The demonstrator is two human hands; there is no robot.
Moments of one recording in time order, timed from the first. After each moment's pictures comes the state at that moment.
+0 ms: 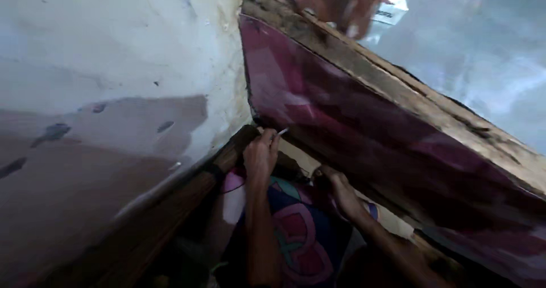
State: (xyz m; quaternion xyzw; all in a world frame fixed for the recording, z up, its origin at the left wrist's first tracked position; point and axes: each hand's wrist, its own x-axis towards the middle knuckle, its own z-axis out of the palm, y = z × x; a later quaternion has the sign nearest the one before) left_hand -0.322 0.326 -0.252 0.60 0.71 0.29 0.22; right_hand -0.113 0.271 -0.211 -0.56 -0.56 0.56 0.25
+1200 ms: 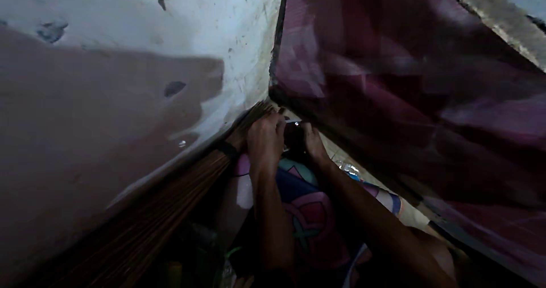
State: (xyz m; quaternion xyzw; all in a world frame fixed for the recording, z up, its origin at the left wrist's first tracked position) left_hand -0.351 0.317 -0.248 0.57 0.74 0.24 0.28; right_hand -0.215 0.336 -0.299 -0.64 -0.41 0.60 0.24
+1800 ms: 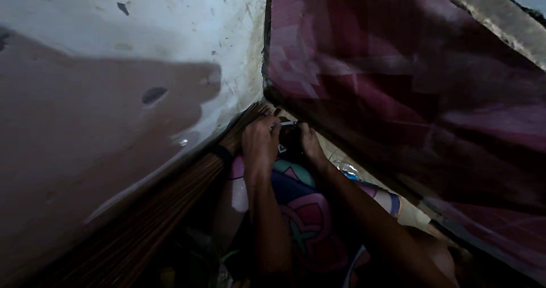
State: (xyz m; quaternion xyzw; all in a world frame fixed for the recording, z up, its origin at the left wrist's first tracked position) left_hand -0.350 0.317 -0.251 0.57 0.73 0.25 0.28; right_hand -0.212 0.339 -0.306 -0.64 -0.42 0.60 0.25
